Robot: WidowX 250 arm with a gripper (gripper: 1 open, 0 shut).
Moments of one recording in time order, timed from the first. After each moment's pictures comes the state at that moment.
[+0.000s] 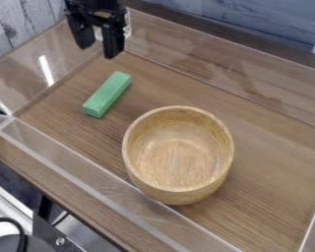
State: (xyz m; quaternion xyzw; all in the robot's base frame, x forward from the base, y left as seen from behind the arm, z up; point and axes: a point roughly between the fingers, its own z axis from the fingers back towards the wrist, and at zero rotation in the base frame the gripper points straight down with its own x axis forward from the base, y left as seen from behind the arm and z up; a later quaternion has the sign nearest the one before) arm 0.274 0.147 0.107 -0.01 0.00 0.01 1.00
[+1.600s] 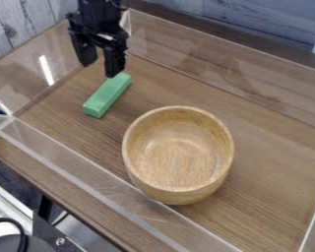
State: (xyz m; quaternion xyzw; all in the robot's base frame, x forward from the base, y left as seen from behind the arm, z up) arm 0.276 0.143 0.080 0.01 0.00 -0.01 1.00
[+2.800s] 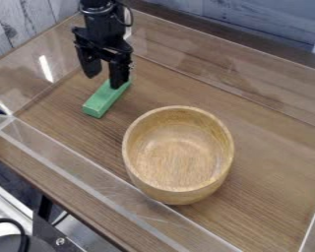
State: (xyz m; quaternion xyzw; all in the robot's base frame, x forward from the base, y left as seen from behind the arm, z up) arm 0.280 0.140 0.060 0.01 0.00 -0.01 1.00
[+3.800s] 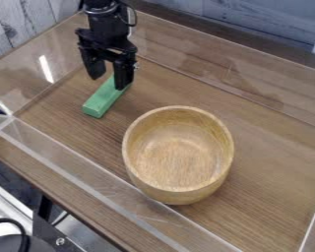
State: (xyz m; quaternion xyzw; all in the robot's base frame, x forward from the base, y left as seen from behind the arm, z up) arm 0.281 0.131 0.060 0.00 0.01 0.00 1.00
